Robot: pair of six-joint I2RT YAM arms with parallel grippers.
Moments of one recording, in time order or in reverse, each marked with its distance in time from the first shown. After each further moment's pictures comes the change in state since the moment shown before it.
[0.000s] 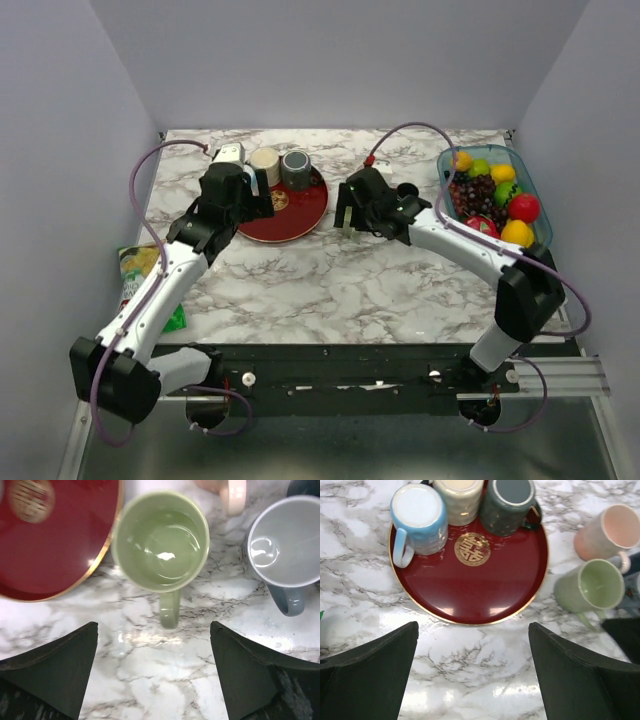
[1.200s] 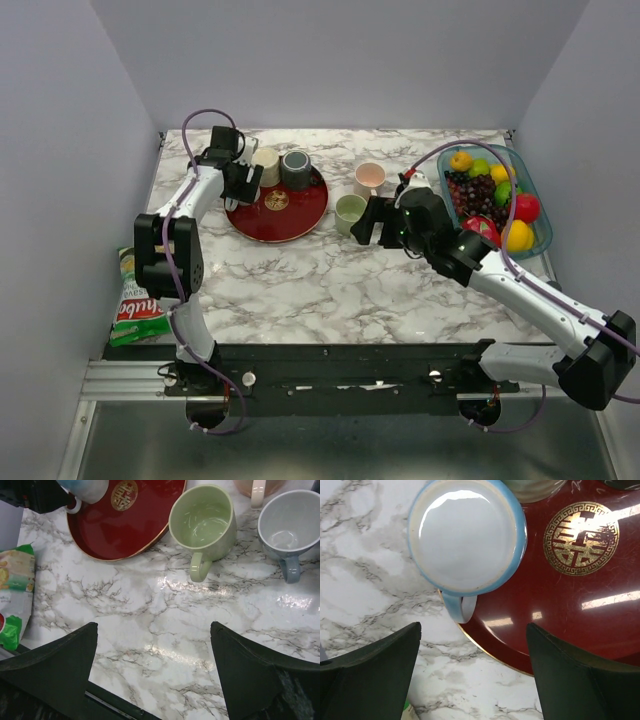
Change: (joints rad) left arm 0.294 0.748 0.446 -0.121 0.172 0.548; right arm 0.000 -0.521 -0.301 0.103 -0.183 -0.042
